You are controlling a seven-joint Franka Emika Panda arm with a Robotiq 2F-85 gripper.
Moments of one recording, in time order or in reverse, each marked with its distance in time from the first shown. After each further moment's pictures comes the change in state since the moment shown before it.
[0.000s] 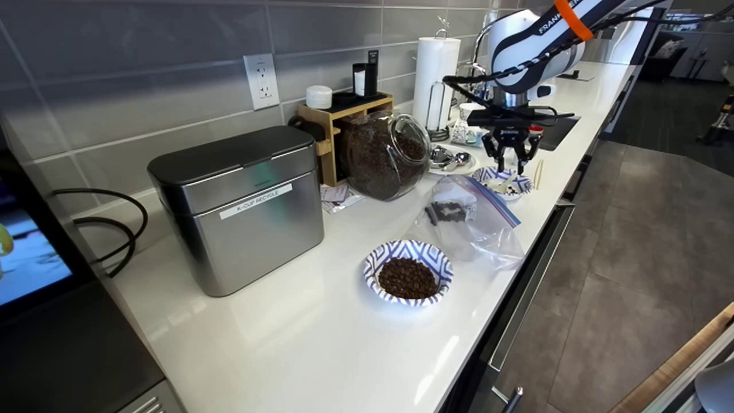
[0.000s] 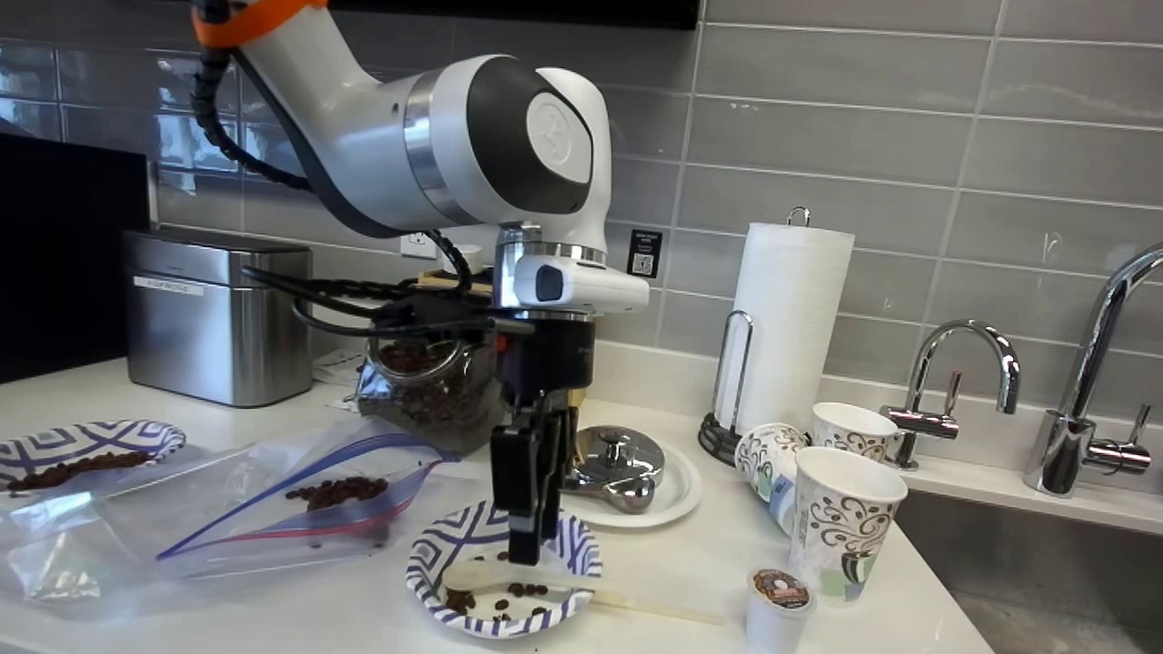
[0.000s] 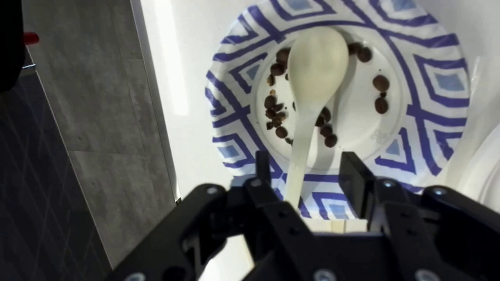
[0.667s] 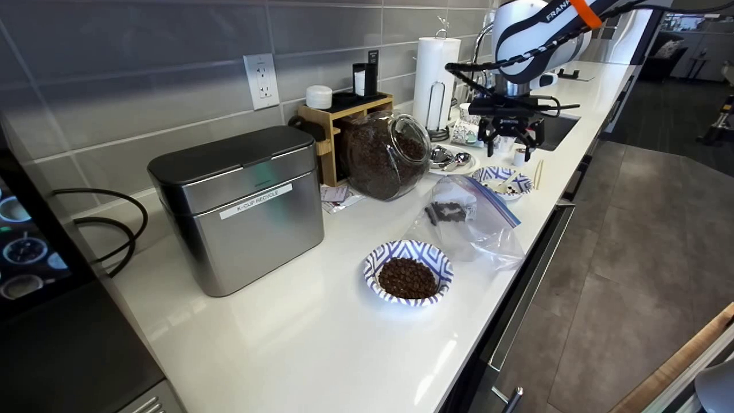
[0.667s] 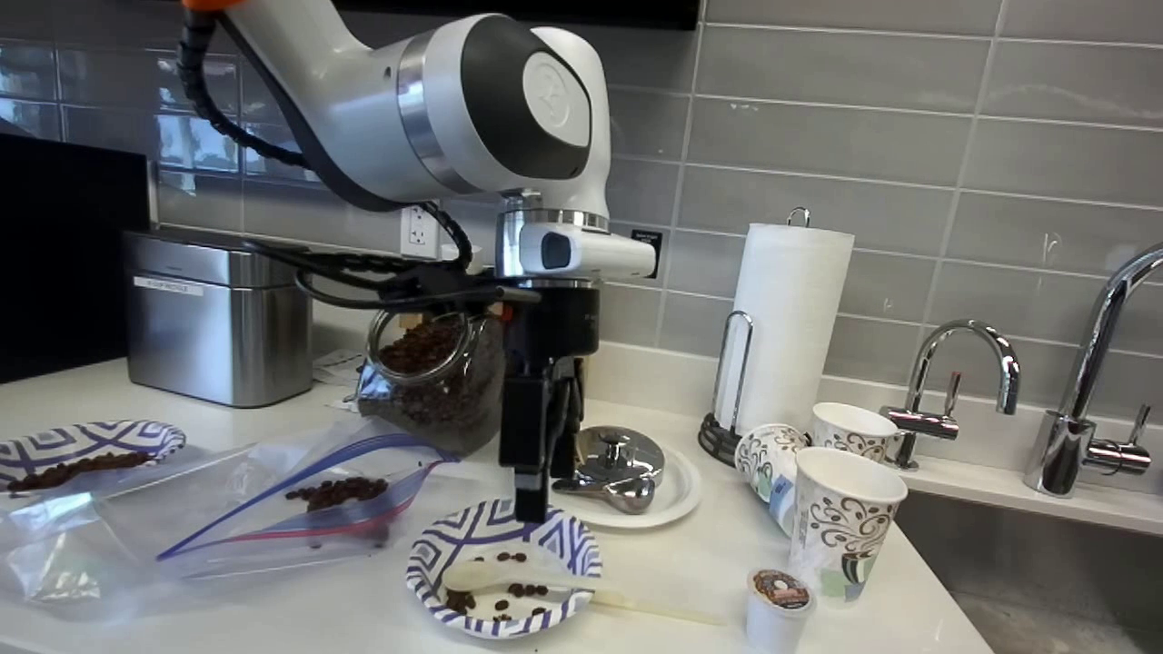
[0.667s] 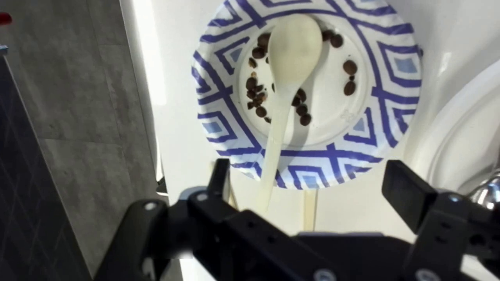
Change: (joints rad) arm 0.001 -0.049 0.001 -0.009 -0.006 0.041 -0.048
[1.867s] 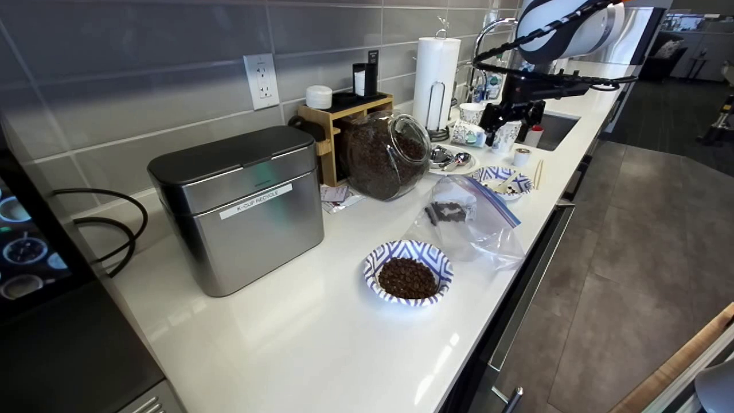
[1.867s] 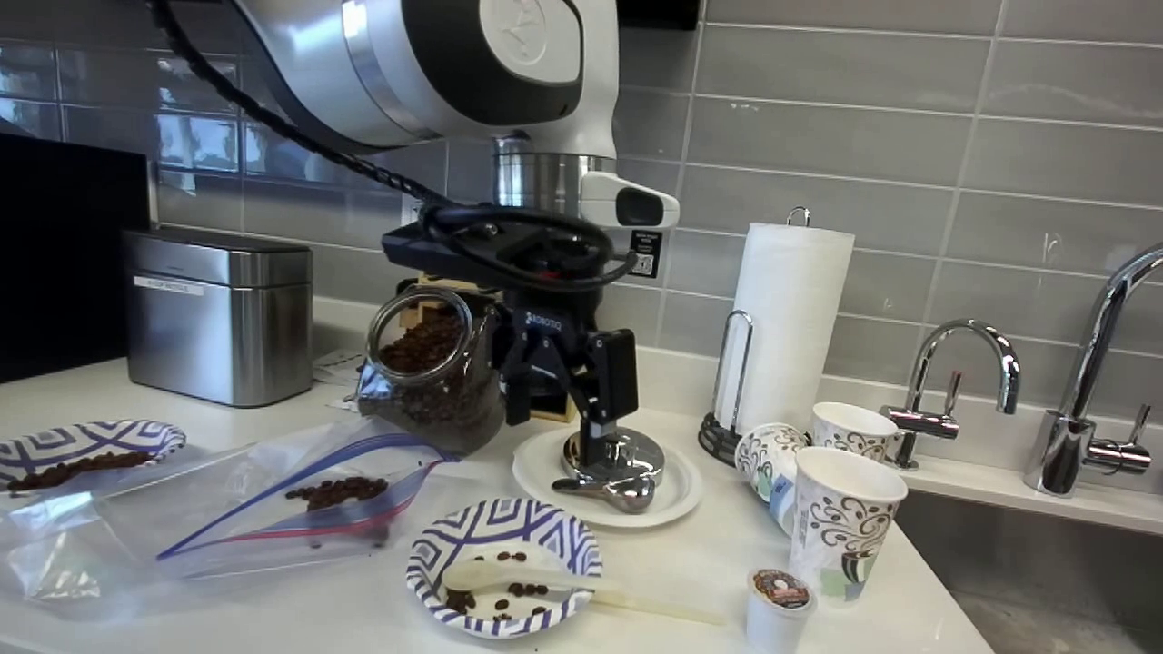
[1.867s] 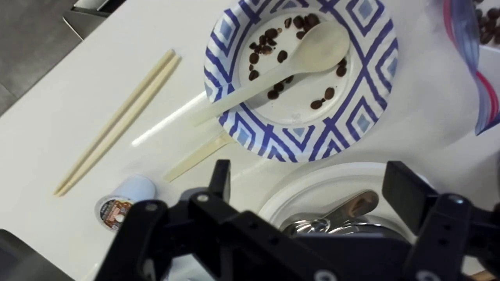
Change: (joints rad) arm -0.047 -0.128 0.021 -0.109 0.152 0.164 -1.082
